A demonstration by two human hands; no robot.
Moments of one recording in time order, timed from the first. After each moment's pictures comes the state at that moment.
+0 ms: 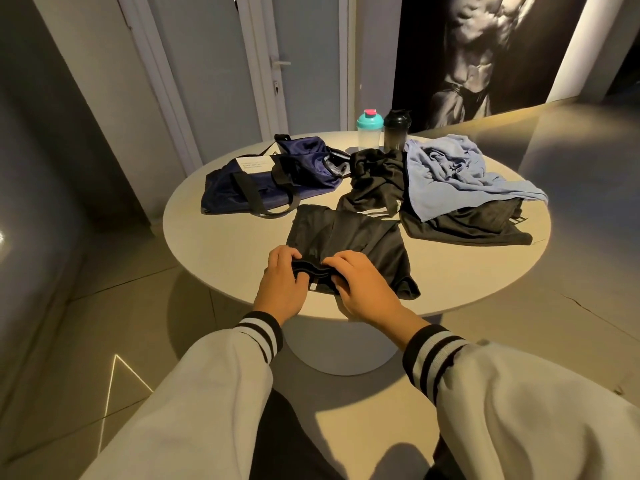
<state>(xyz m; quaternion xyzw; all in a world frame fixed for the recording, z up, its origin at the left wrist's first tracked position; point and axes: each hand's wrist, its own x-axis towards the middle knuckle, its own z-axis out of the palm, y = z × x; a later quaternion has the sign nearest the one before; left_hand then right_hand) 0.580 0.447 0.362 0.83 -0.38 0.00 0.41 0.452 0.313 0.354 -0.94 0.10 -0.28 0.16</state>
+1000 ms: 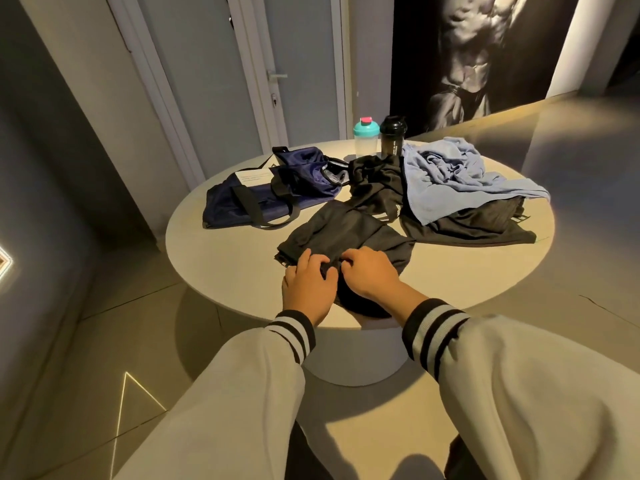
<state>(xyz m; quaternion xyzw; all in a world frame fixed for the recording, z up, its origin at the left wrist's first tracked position) 0.559 0.402 0.371 0.88 -0.35 -0.05 0.31 0.479 0.287 0.388 -0.92 0.31 -0.13 0.21</state>
